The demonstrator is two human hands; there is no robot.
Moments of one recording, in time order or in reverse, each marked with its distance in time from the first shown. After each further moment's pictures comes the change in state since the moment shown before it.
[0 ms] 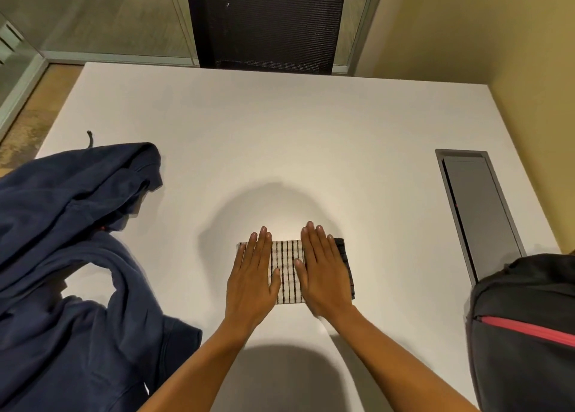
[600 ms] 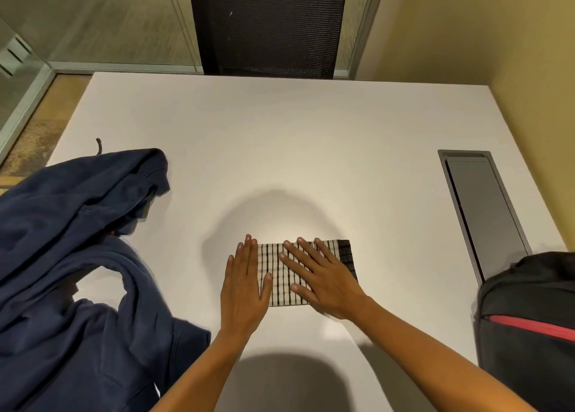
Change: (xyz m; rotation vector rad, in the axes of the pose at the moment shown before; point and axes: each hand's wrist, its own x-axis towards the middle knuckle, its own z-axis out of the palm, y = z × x) left_hand -0.017 -0.019 -0.005 -0.124 0.067 -0.094; right_hand 0.004 0.016 -0.008 -0.217 -0.146 -0.482
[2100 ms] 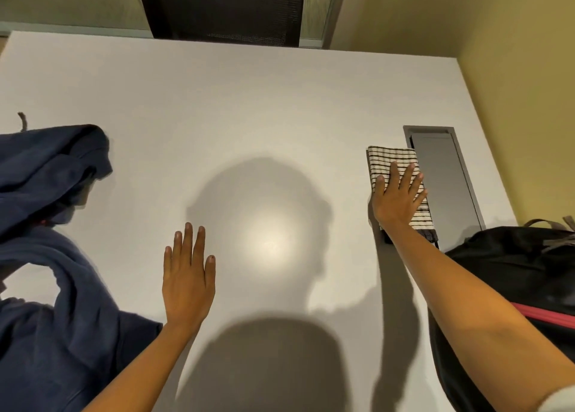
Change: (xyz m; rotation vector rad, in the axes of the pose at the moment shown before) left_hand -0.003 -0.009 0.000 0.208 -0.002 -0.125; right_hand -0.042 0.198 -0.018 0.223 0.175 1.215
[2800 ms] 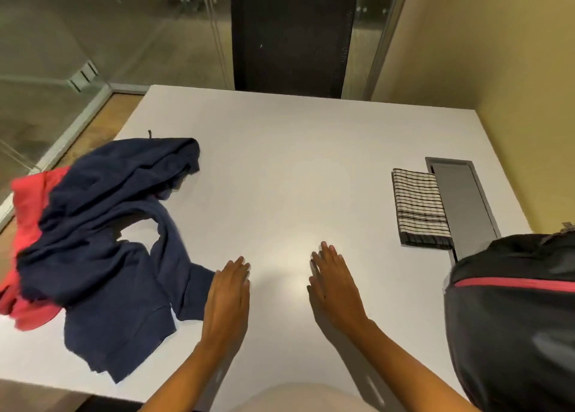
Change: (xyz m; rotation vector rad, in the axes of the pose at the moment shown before) left_hand -0.131 0.006 -0.043 -0.236 0.130 -0.015; right_hand -0.266 -0.033 0.007 0.236 -0.152 -0.807
